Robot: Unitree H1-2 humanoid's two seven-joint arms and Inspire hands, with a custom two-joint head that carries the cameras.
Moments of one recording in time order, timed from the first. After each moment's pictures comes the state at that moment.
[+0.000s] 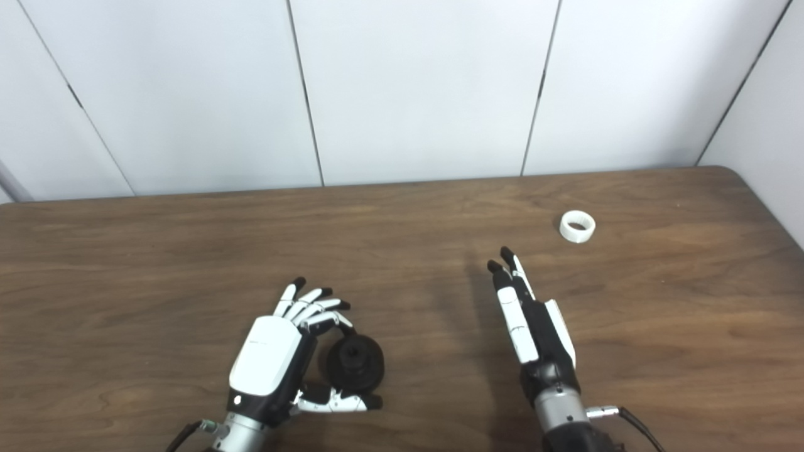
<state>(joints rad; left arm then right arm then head) 0.01 0.17 -0.43 -0.10 0.98 -0.05 0.25 0.10 -0.02 0.03 -0.42 -0.10 0.35 0.00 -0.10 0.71</state>
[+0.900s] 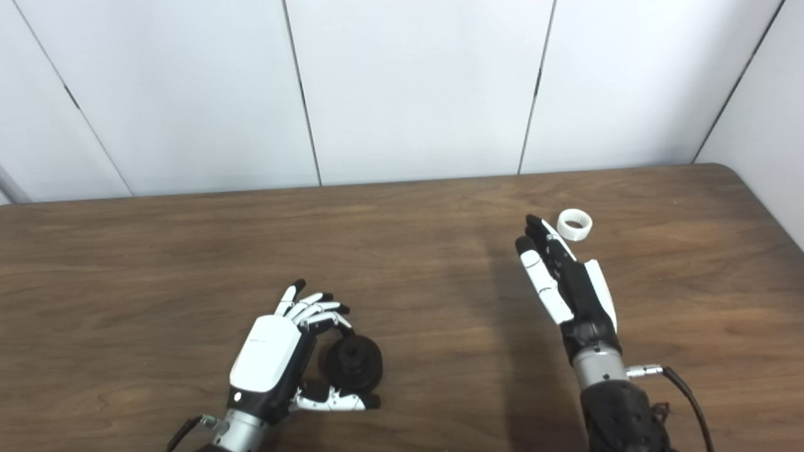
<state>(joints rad) -0.01 0.17 -0.43 -0.06 0.95 -0.05 0.21 -0.01 -0.13 -0.04 -0.45 -0.20 0.44 0.01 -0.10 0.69</state>
